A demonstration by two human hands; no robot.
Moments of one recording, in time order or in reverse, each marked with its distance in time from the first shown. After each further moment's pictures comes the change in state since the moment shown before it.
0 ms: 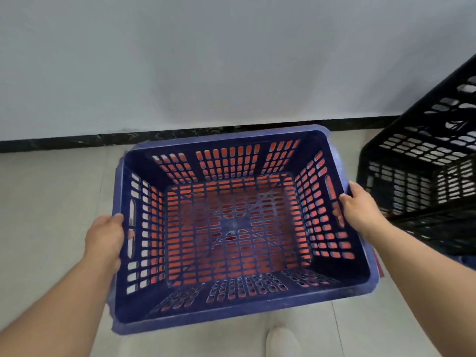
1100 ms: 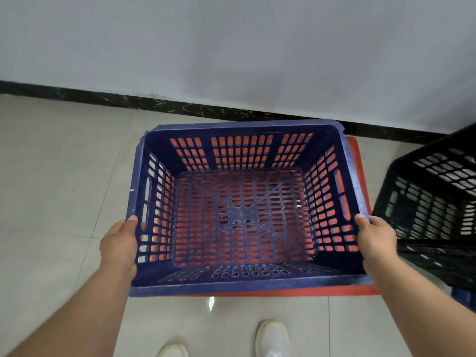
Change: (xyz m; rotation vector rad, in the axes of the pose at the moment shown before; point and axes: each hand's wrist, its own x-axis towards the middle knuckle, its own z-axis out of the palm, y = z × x) left_hand -0.027 -0.054 -0.014 -0.242 0.067 -0.223; right_hand -0.017 0.017 0.044 0.057 0.210 0.243
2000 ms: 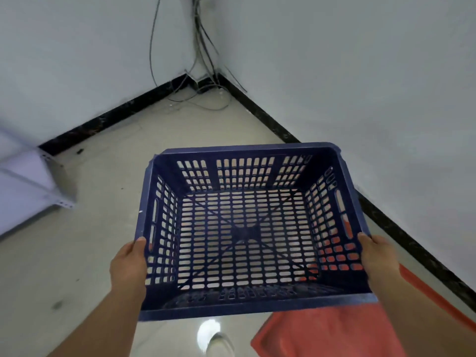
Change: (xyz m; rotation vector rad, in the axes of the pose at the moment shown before) left_hand 0.120 0.039 -0.386 -0.490 0.557 -0.220; right_hand -0.339 -0.243 0.311 -0.418 -0.476 -0.562
